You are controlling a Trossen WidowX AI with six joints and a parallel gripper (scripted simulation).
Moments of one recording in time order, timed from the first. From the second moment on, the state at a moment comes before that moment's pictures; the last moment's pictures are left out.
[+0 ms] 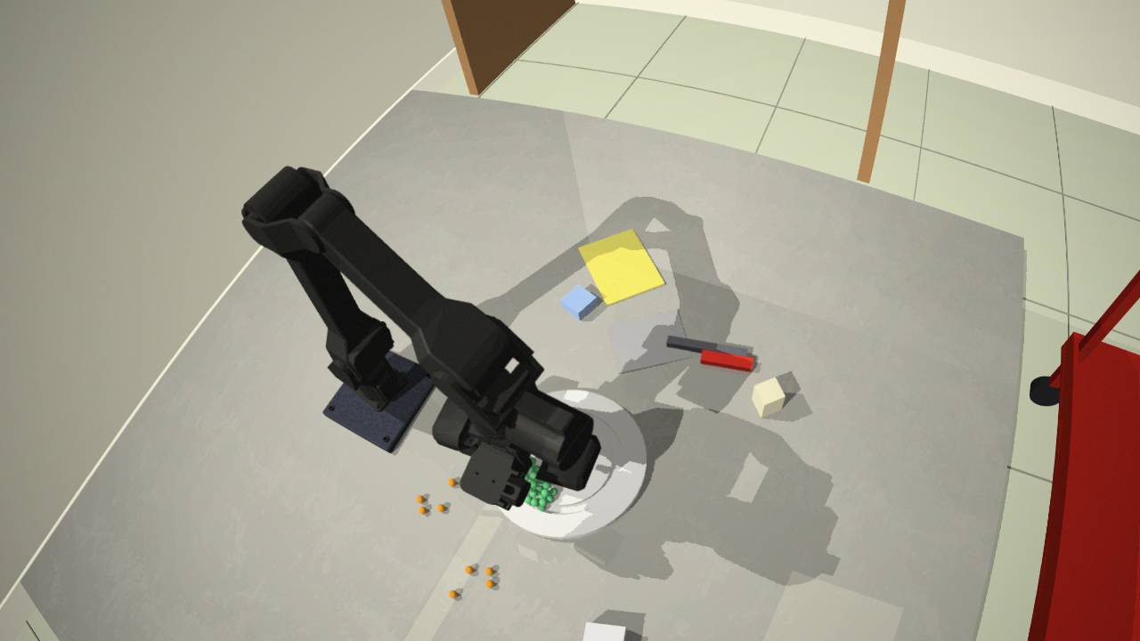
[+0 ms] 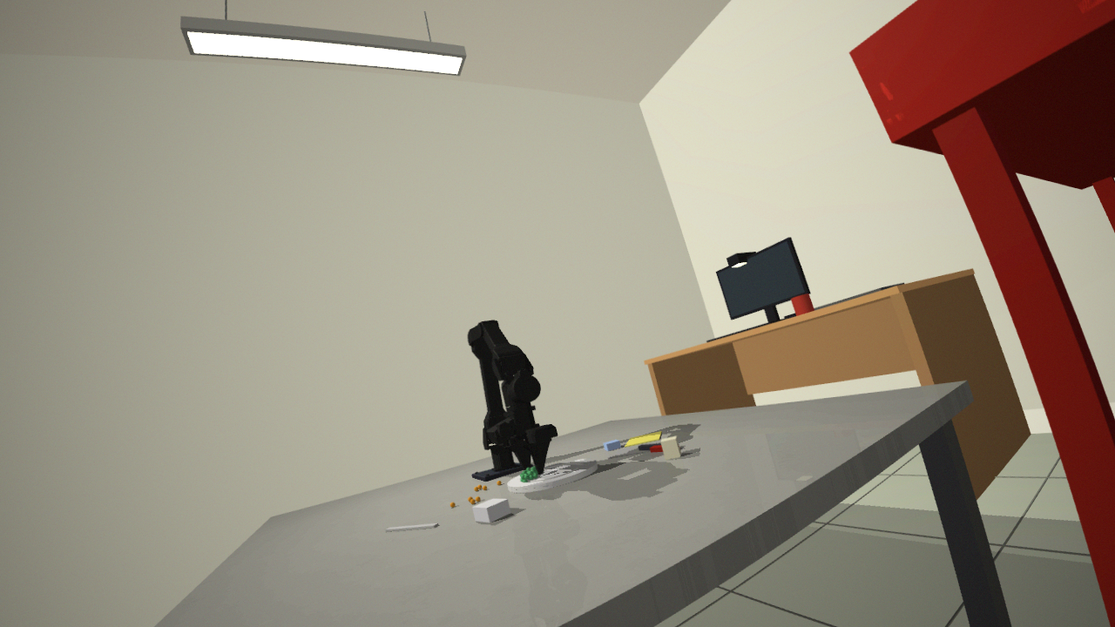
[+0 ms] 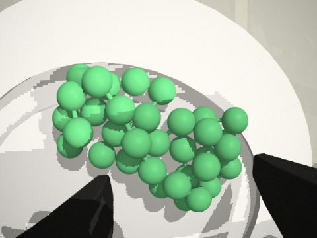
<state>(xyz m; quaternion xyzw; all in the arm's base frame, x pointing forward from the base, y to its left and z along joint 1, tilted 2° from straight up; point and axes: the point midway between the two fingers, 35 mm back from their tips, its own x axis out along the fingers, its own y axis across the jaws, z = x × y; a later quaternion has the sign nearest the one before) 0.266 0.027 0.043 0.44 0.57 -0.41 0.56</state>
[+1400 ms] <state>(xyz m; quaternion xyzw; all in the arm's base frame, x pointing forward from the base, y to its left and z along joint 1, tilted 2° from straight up) 0.259 0.049 0.060 0.43 0.57 -0.41 0.56</state>
